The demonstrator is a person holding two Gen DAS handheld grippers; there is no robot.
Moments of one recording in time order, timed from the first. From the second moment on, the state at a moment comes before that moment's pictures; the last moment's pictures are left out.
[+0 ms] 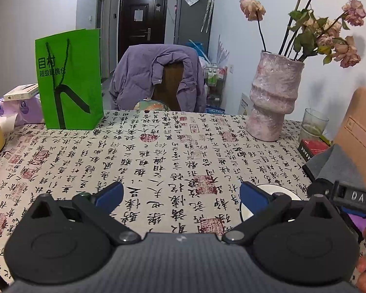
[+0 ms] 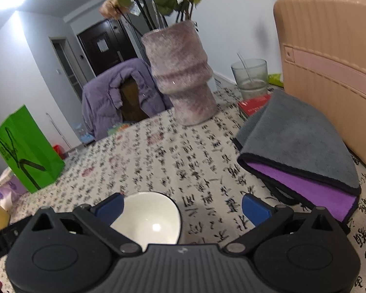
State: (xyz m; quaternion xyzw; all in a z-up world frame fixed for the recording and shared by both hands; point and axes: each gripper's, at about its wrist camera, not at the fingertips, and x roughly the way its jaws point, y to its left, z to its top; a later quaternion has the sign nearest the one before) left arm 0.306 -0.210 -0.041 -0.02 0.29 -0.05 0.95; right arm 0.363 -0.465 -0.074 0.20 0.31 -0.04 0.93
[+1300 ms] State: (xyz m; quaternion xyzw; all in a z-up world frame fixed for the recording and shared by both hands) left arm 0.364 -0.273 -0.101 0.01 0.38 -0.03 0.92; right arm 0.398 -0.459 -0.117 0.20 0.40 -0.03 0.90
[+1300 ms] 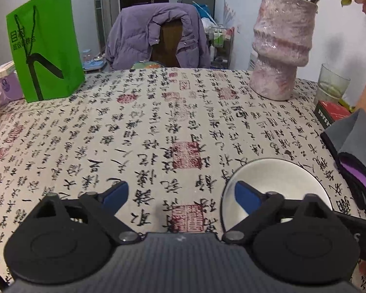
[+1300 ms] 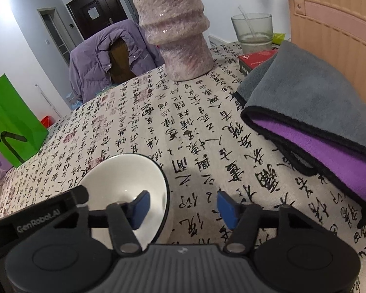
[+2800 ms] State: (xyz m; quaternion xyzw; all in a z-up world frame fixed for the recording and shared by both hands) left arm 0.364 -0.288 -0.118 -0.03 0.42 -0.10 0.90; right arm 0.403 -0.453 -0.129 0.23 0.39 0.01 0.89
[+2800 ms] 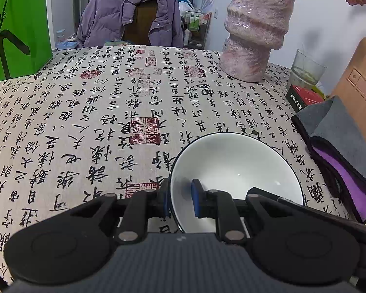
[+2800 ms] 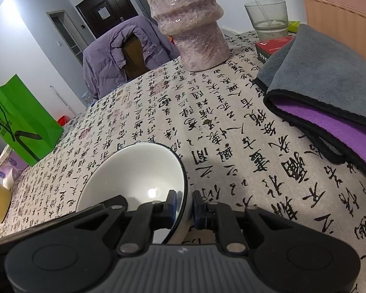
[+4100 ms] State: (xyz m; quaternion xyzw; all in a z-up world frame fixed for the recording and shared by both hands) left arm 0.320 -0.243 -0.075 -0.04 0.36 -0.07 0.93; right arm 0.371 -0.415 -0.095 0.22 0.34 0.07 0.91
